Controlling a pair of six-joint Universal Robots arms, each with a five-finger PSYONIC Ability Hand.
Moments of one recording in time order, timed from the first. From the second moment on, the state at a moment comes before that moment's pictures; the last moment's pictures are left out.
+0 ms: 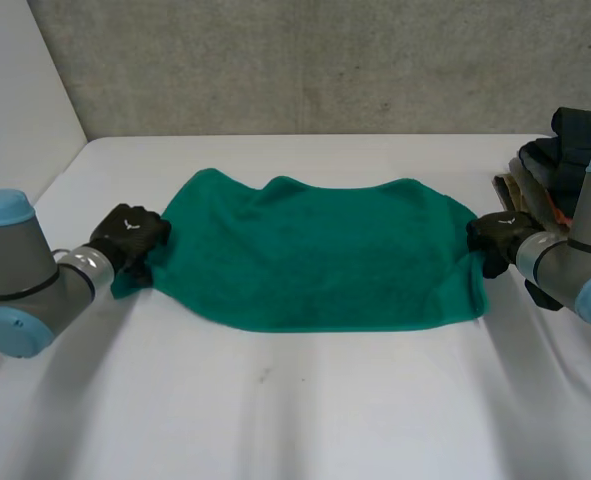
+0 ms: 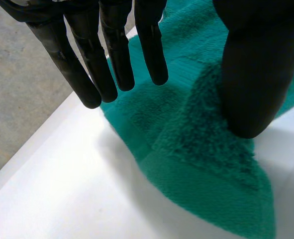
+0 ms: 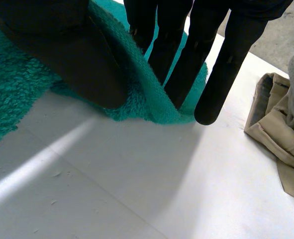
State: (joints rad) left arm 4.61 -2.31 -1.38 3.36 -1.21 3.77; right arm 1.72 -0.81 1.14 0.17 1.40 2.77; left_hand 0.61 0.61 0.61 0.61 0.43; right_hand 1.12 1.17 1.19 1.20 1.02
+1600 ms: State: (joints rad) left arm 4.65 -1.99 -1.54 3.50 -1.30 3.42; right arm 1.71 -0.72 0.71 0.31 1.31 2.89; left_hand 1.15 1.20 1.19 1.20 0.98; right_hand 1.12 1.17 1.19 1.20 1.02
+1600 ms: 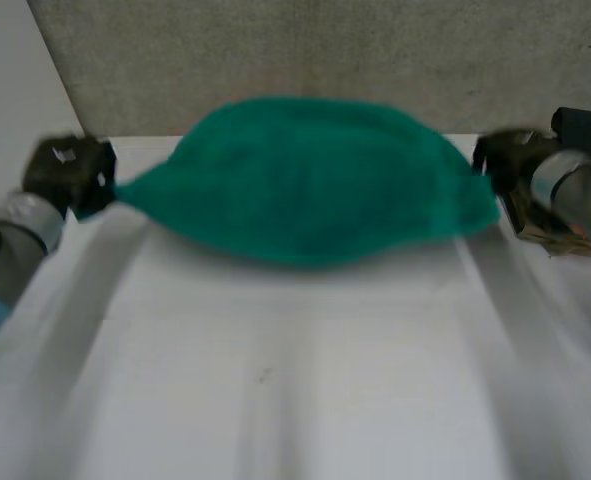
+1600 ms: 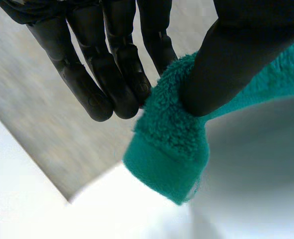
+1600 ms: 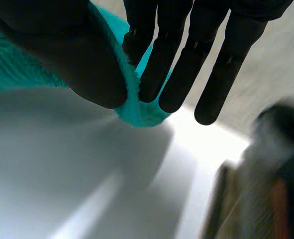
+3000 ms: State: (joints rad) left arm 4.82 -1.58 -1.87 3.06 -1.20 3.59; right arm 1.45 -1.23 1.53 0.34 1.01 2.63; left_hand 1.15 1.20 1.19 1.20 0.98; right_hand 1.13 1.17 1.19 1.20 1.00
